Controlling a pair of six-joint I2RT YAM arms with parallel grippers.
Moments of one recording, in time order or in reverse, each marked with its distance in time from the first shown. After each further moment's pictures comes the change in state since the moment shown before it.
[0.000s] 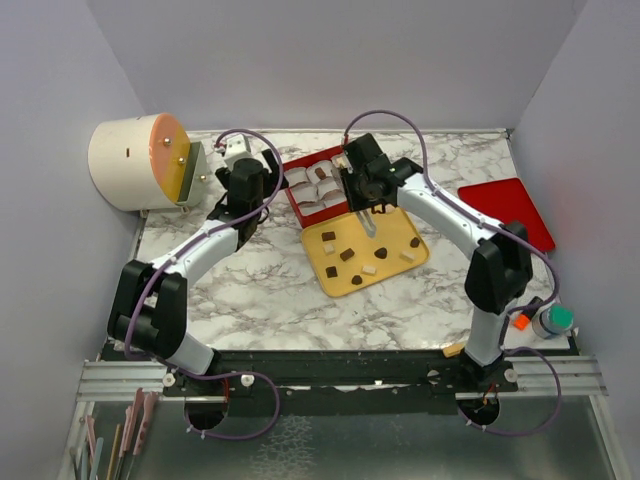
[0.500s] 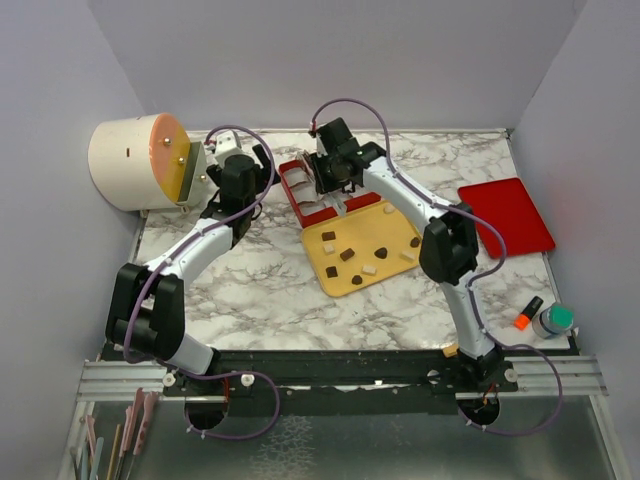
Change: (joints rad) left arm 0.041 -0.015 0.014 -0.011 0.000 0.001; right arm 0.001 0.415 0.486 0.006 -0.146 -0.094
